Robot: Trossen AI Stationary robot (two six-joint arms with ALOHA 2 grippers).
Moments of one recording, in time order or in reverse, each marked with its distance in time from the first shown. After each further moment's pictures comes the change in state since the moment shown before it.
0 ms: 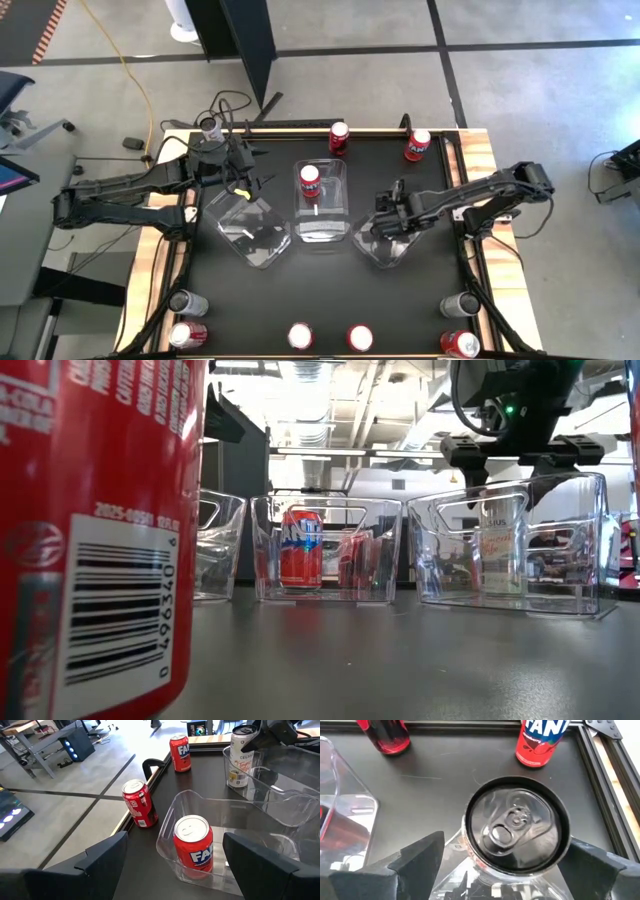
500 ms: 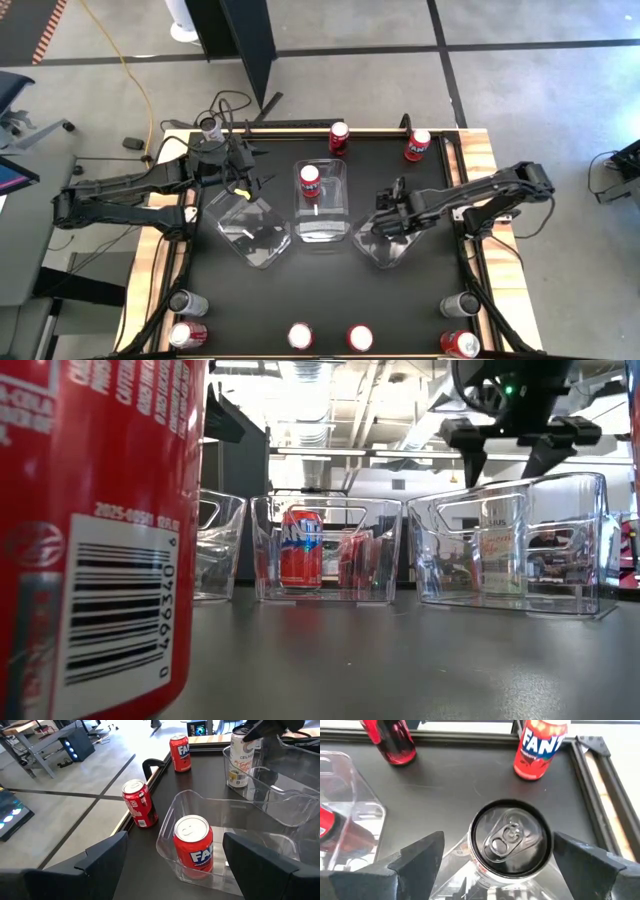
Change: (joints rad) left arm 0.000 0.000 0.000 0.000 0.000 0.000; right arm 0.012 0.000 0.092 -0.123 0.027 0.001
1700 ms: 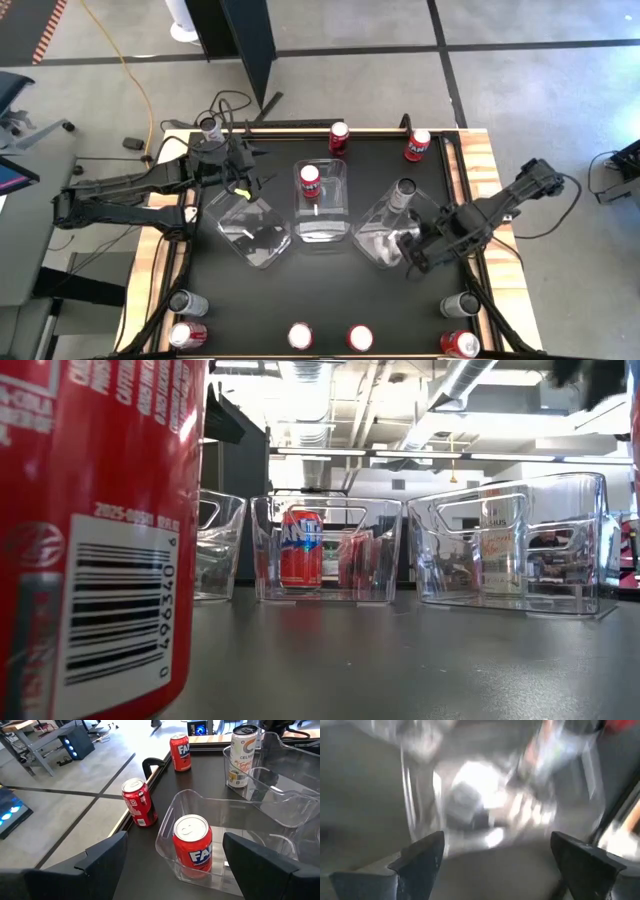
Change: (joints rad) left arm 0.000 0.000 0.000 -0.003 0.000 -0.013; right arm 0.384 -0.106 0.295 -0.163 -0.452 -0.301
